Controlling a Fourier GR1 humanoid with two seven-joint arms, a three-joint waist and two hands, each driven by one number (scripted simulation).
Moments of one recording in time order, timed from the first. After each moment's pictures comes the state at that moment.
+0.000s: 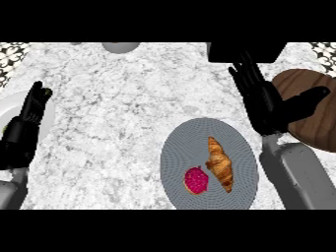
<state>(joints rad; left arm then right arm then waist) -0.14 0.48 -0.15 -1.41 0.23 0.28 -0.17 -0.43 -0.20 0.20 -1.46 -0.39 -0.21 0.07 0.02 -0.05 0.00</state>
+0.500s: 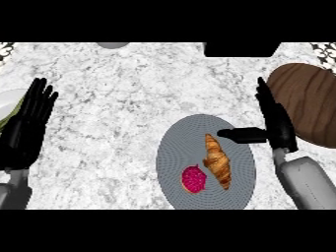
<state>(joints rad) -0.12 0.42 -0.10 -1.53 0.41 0.17 -0.12 -0.32 -0.31 0.26 -1.30 -0.13 -0.36 0.14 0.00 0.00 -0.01</state>
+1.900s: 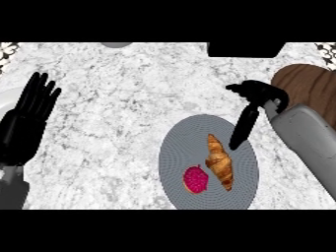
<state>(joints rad) -0.14 0.40 -0.04 -1.57 0.49 0.08 -0.02 -0.74 -0.46 0.48 -1.19 -0.10 0.40 0.97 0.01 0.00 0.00</state>
